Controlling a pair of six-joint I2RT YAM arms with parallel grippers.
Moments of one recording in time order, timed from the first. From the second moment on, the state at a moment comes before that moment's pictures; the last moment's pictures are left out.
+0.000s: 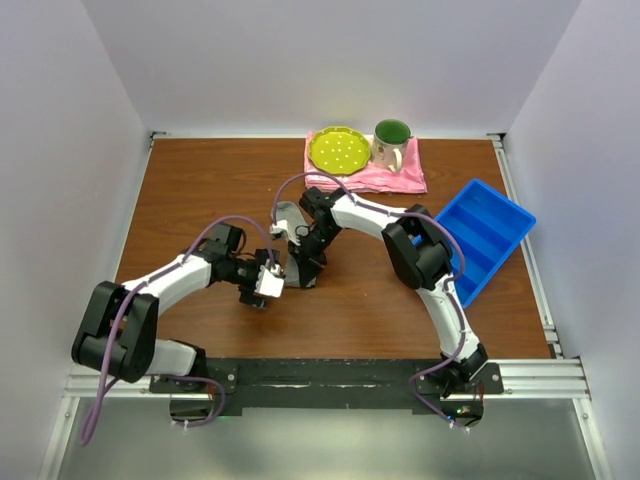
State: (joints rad) left arm -0.29 1.36 0.62 -0.40 0.77 1.47; right arm 0.71 2.30 1.75 -0.94 -0.85 -0.72
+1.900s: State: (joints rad) left arm -0.62 1.60 0.79 -0.23 0.42 1.18; right arm 0.63 2.30 1.82 -1.03 -0.86 -0.69
